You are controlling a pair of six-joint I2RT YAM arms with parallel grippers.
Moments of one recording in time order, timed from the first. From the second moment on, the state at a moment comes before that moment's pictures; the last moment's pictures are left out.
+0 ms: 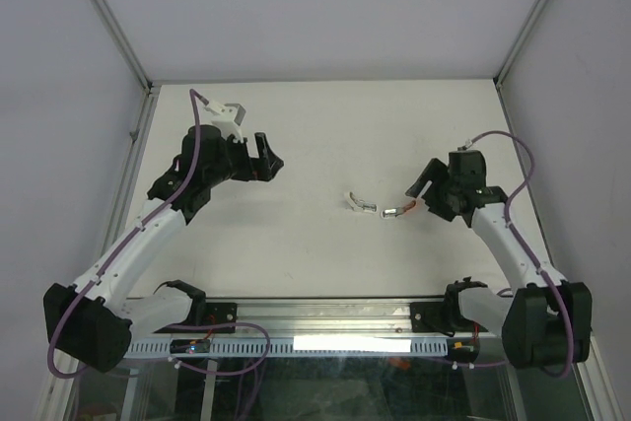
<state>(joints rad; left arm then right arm) -0.40 1.09 0.92 -0.29 0.16 -0.34 0.11 1.14 0.68 -0.52 -0.09 0.69</state>
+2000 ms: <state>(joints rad) -0.44 2.02 1.38 -0.33 -0.07 -0.20 0.17 0.81 0.72 -0.33 -0.30 0.46</state>
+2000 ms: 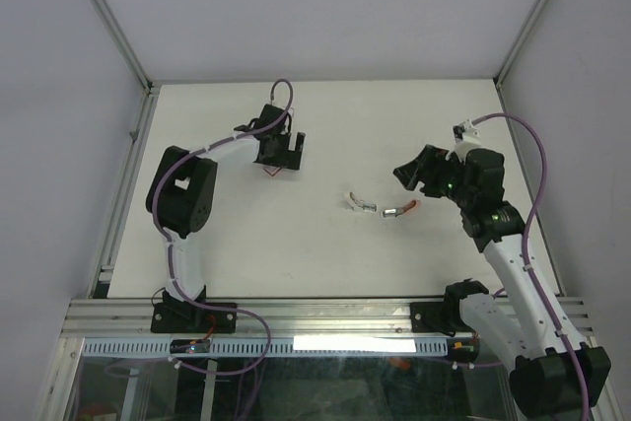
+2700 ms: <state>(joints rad) -0.58 1.98 1.33 -0.35 -0.12 -0.12 0.18 0.90 0.71 -0.30 -0.41 0.47</state>
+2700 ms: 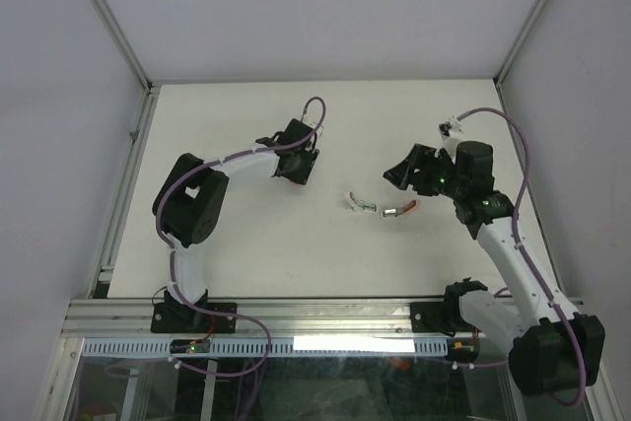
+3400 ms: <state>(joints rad) -0.77 1.92 1.25 -0.32 0.02 0.04 0.18 1.64 1.09 -0.27 -0.55 0.47</state>
